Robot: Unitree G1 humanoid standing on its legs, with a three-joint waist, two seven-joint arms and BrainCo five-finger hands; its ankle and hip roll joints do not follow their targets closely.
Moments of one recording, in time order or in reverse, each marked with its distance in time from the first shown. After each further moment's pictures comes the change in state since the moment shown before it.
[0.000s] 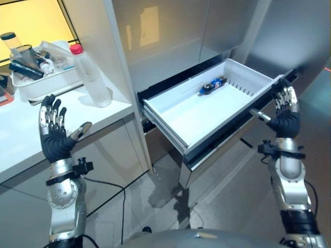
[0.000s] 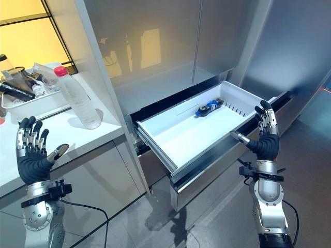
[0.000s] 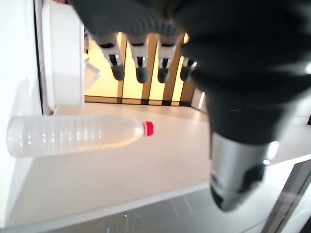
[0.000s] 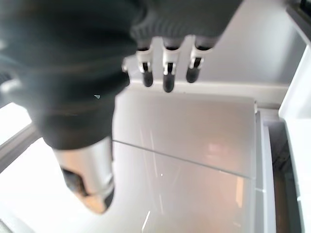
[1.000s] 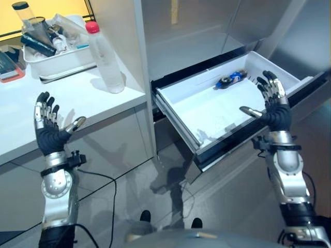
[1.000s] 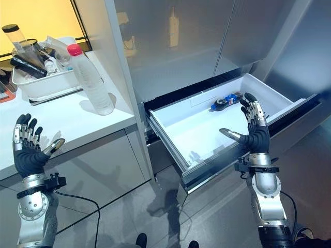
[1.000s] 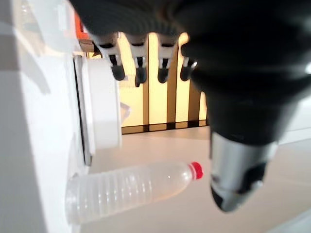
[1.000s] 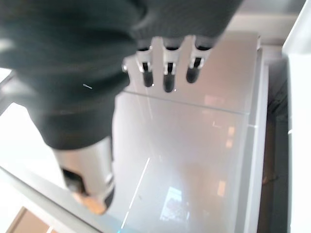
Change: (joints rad) left arm -0.102 0.103 0.027 0.135 0.001 0.000 0.033; right arm -0.060 -0.040 0.048 0.001 0.042 0.000 0.099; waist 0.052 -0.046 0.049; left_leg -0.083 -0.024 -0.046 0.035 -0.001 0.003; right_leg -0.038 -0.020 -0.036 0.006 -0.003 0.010
